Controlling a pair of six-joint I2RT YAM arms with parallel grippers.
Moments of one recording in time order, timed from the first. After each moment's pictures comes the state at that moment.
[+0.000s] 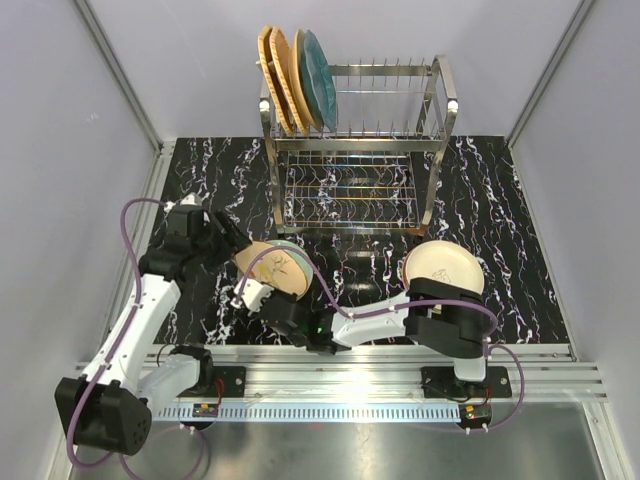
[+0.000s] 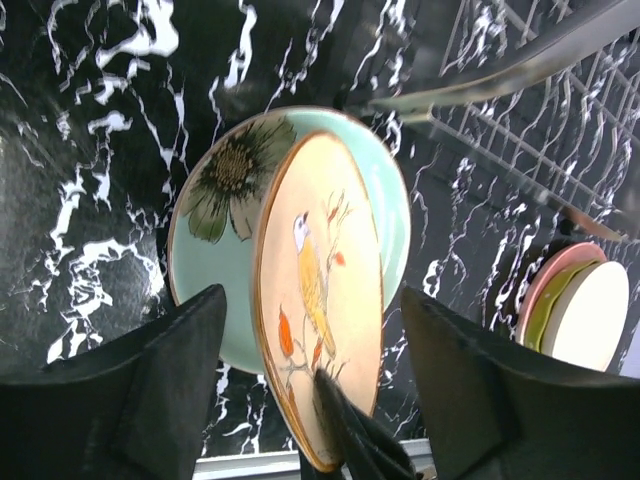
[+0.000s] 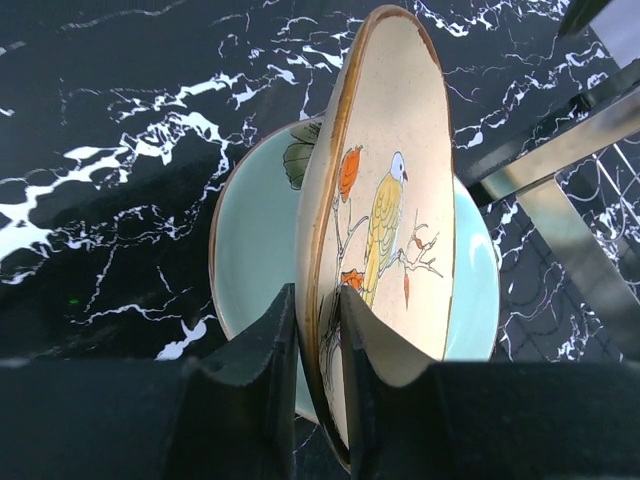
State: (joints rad) left arm -0.16 0.98 0.82 -0.61 0.09 -0.72; right arm 1.38 1.93 1.07 0.47 0.62 -0.21
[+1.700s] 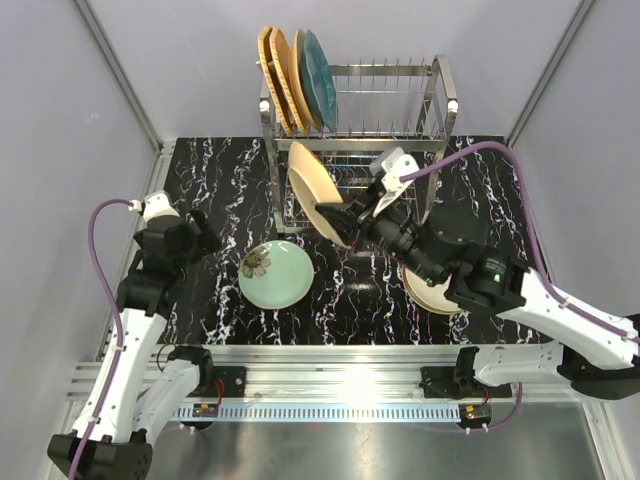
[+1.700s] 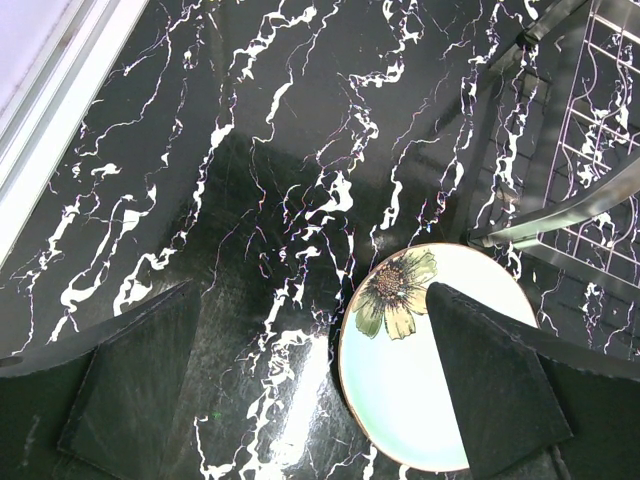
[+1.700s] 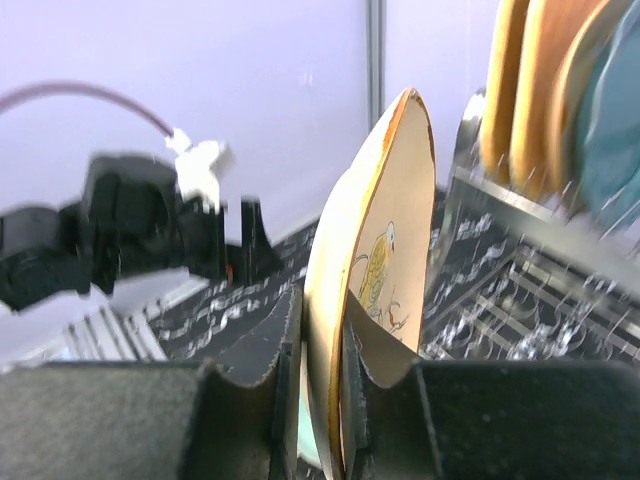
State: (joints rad) left arm -0.14 0.76 0.84 -0.63 -0.31 -0.43; right arm 1.20 1.12 1.44 -0.22 0.32 0.08
